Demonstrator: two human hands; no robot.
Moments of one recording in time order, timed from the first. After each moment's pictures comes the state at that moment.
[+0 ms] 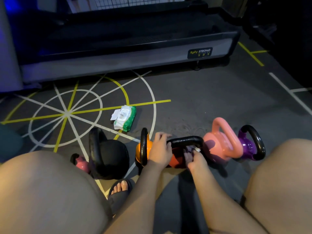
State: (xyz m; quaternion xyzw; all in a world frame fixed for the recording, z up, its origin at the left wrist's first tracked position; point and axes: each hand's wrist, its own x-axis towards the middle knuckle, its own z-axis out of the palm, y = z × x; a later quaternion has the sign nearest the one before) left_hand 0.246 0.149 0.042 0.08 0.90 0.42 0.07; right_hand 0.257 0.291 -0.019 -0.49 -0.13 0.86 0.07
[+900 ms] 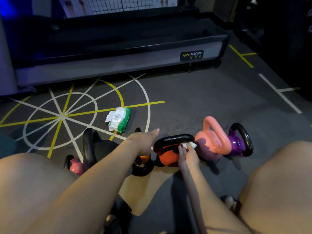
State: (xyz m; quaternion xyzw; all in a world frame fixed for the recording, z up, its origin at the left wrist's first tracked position) left_hand 0.222 0.120 0.116 0.26 0.93 -0.02 0.27; right_hand 0.274 0.299 -0.016 -0.47 -0.36 0.80 0.04
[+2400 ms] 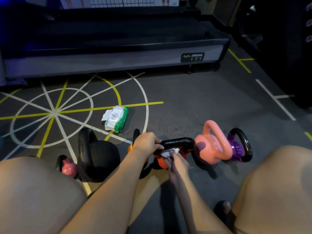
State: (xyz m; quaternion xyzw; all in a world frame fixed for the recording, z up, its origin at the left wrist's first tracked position) left_hand 0.197 0.131 0.070 0.10 0.94 0.22 0.23; right_hand 0.291 0.254 -0.003 -0.38 -0.49 0.78 -0.01
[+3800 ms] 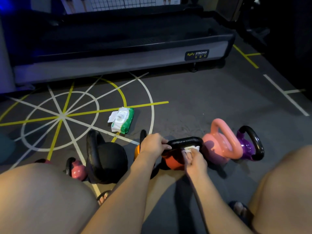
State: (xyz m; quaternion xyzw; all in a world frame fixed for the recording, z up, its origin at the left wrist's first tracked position) left_hand 0.203 0.130 0.064 0.06 0.94 0.26 0.21; right_hand 0.270 0.276 0.002 -0.49 -0.32 0.81 0.11
